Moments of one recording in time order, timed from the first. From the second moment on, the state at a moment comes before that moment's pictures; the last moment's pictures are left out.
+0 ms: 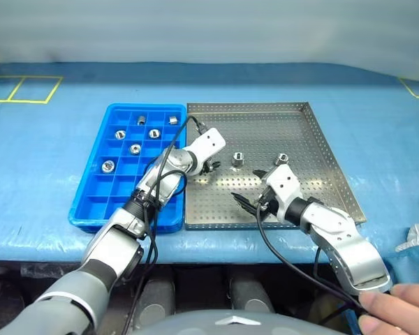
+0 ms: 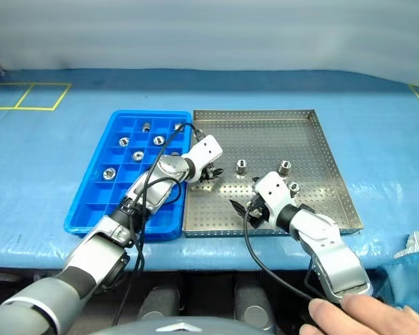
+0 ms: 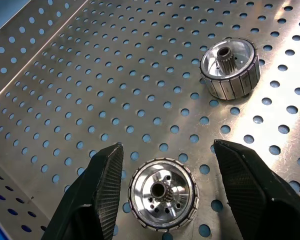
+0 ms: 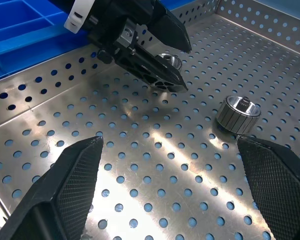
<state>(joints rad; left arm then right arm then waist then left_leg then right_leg) -0.77 0.18 -0.41 0.39 0.12 0.59 -0.52 -0.02 -0.50 0.11 -0.50 0.21 0.58 0.52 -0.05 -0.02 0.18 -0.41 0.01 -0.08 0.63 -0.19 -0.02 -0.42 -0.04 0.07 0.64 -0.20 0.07</state>
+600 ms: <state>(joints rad) -0.74 0.20 -0.31 0.31 0.02 0.65 -0.58 -0.03 -0.48 0.14 -0.48 0.19 0.57 0.52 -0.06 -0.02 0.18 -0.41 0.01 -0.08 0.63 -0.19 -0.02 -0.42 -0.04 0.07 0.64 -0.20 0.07</state>
